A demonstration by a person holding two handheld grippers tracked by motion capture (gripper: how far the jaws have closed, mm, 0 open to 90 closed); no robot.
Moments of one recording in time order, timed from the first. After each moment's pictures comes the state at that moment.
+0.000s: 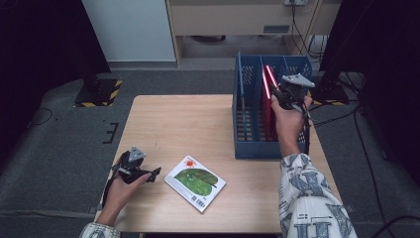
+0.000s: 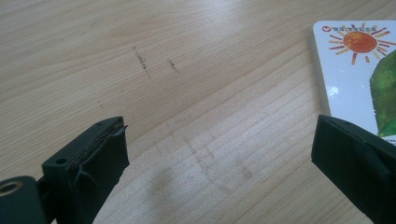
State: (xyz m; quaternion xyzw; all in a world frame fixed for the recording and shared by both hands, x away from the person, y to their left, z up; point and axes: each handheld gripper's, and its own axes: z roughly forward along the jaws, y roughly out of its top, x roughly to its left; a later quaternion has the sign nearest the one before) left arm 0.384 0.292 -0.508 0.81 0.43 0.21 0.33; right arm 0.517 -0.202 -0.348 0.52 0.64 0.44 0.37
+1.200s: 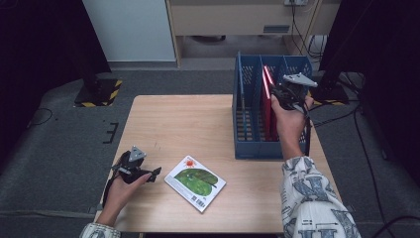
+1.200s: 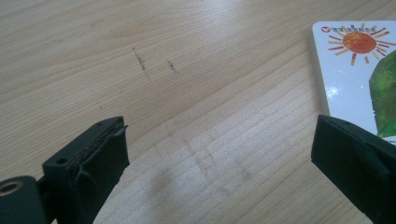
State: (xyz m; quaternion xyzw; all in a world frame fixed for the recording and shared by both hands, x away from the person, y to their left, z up) left arm 0.384 0.291 -0.508 0.81 0.43 0.21 0.33; right arm 0.506 -0.200 -0.336 0.51 0.64 0.45 0.36
